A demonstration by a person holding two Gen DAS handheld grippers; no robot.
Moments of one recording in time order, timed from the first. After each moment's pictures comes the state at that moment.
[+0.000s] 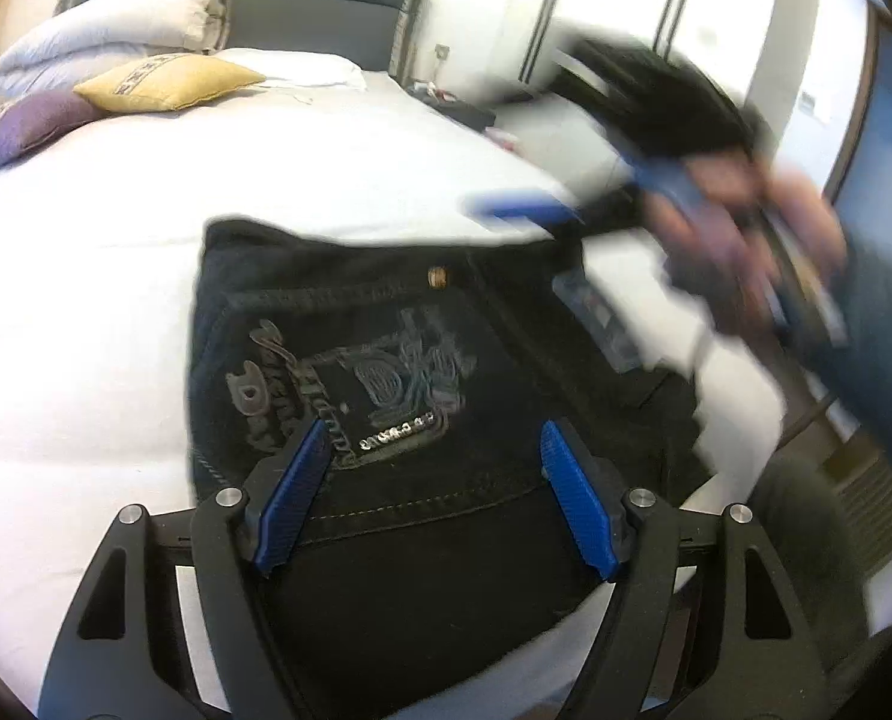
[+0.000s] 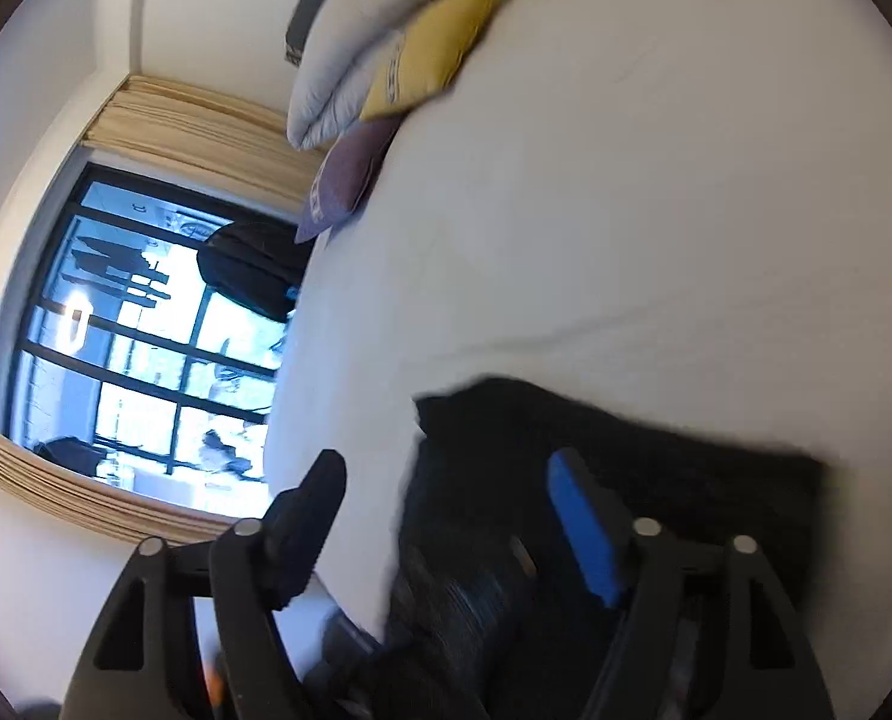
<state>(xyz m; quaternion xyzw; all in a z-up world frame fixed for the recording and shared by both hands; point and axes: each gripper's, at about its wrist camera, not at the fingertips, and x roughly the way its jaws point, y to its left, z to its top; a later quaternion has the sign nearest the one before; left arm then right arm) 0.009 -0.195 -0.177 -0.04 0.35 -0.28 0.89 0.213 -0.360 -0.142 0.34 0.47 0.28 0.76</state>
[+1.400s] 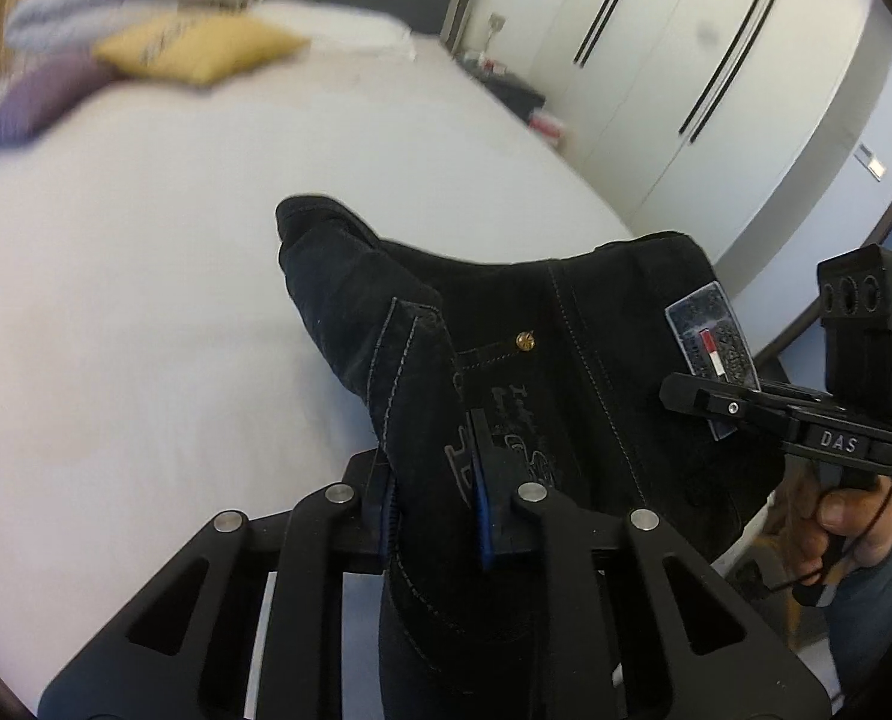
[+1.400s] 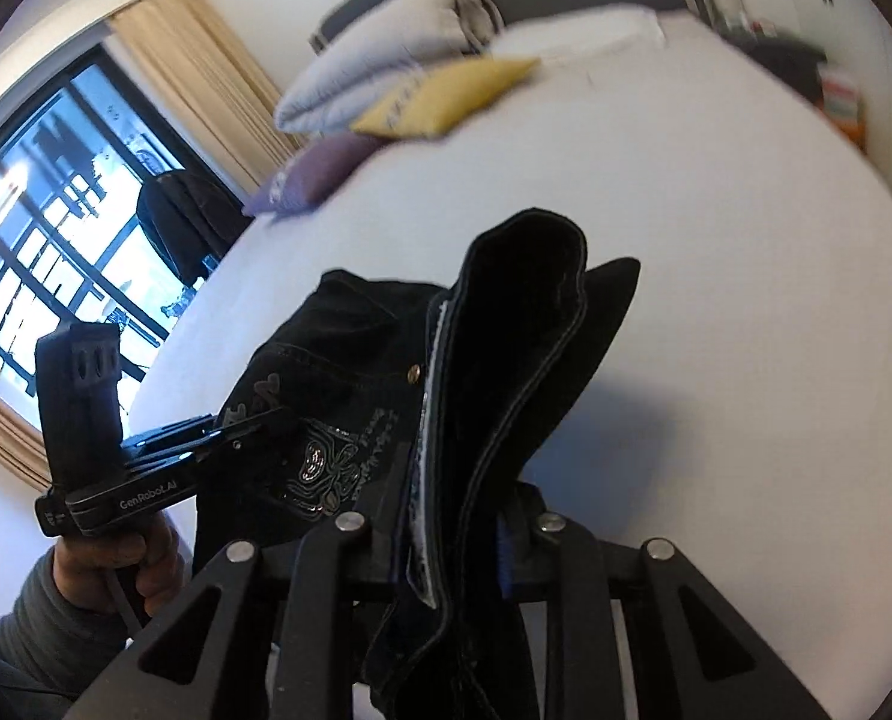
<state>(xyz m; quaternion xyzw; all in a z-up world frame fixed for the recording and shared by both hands) 0.127 -0.164 -0.099 -0.06 0.42 -0.24 0.87 0.143 -0.356 -0.082 0.15 0.42 0.21 0.87</state>
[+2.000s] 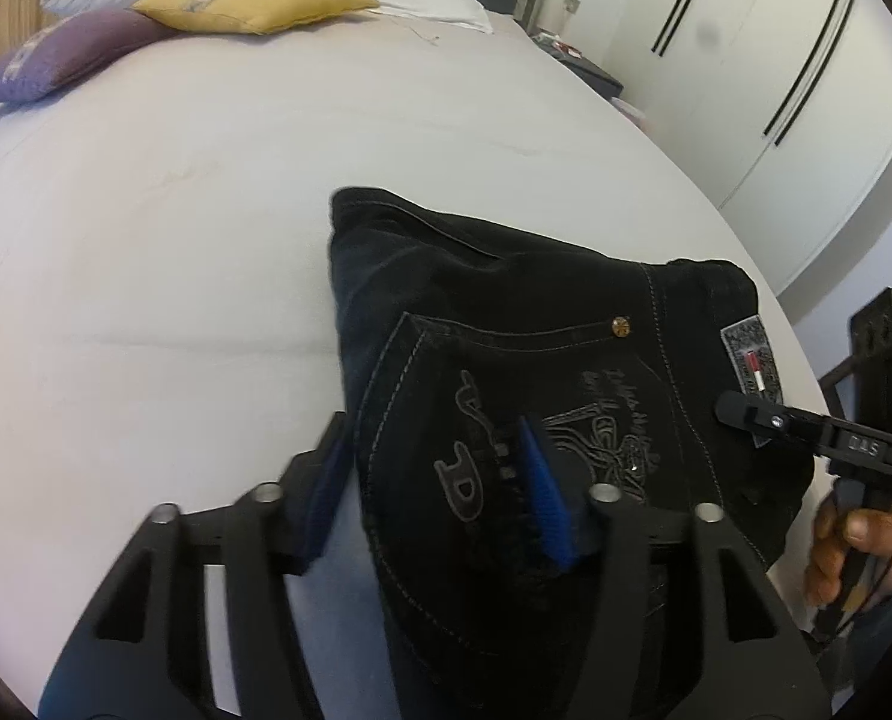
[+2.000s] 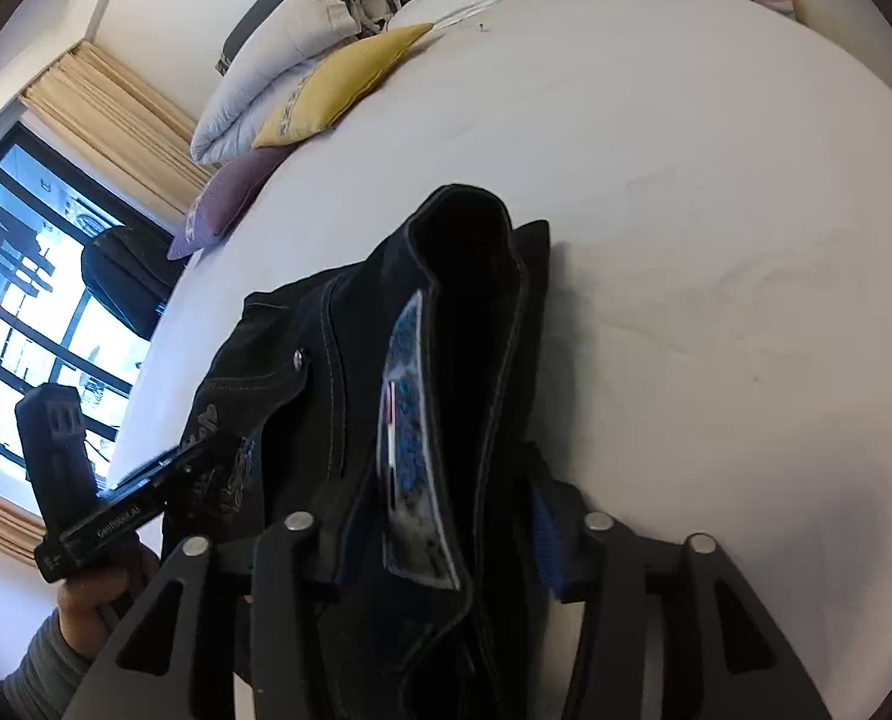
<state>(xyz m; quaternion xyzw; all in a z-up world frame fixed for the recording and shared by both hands) 0.191 -0.177 -0.187 -0.05 0.46 -0.15 0.87 0.222 -0.407 -0.185 0.23 0.47 0.15 0.84</state>
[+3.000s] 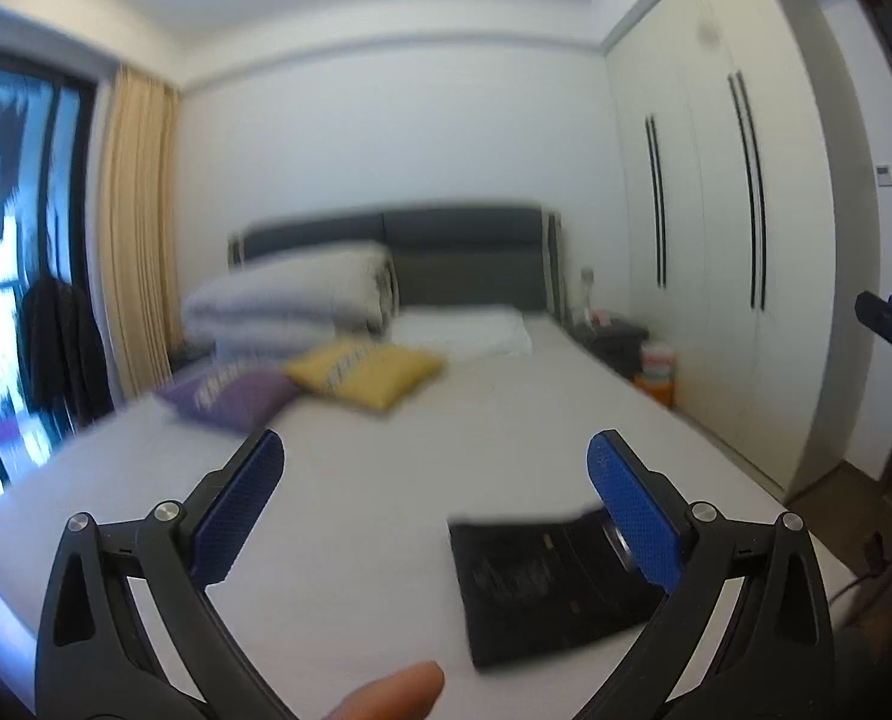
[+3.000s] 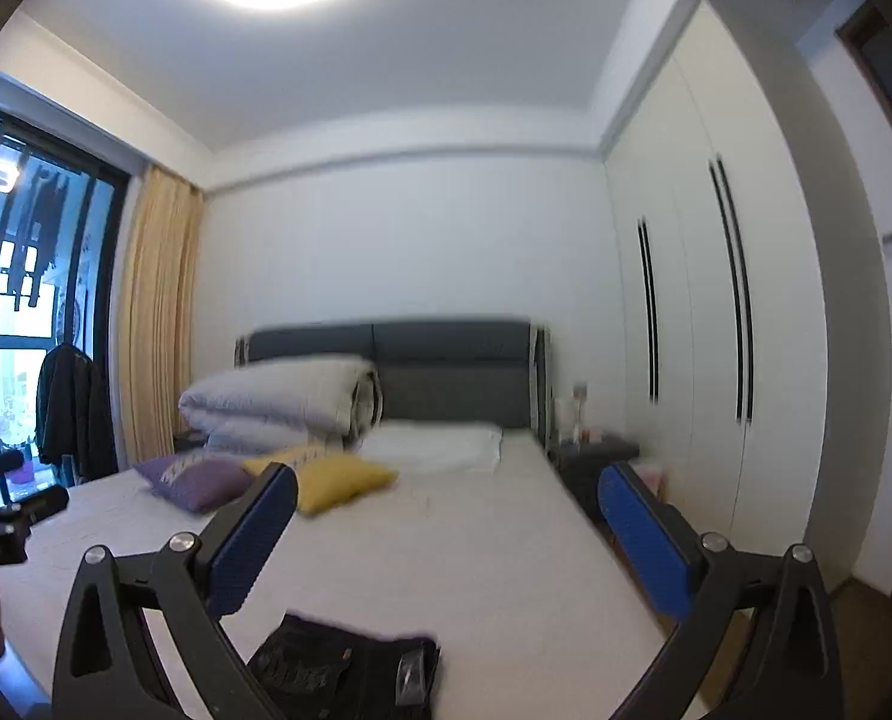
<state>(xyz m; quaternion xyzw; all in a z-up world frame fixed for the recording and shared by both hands) -0.133 -0.141 0.088 0.03 0.11 -0.05 0.99 -0.071 -0.364 0.102 0.01 0.00 -0.04 1.00</state>
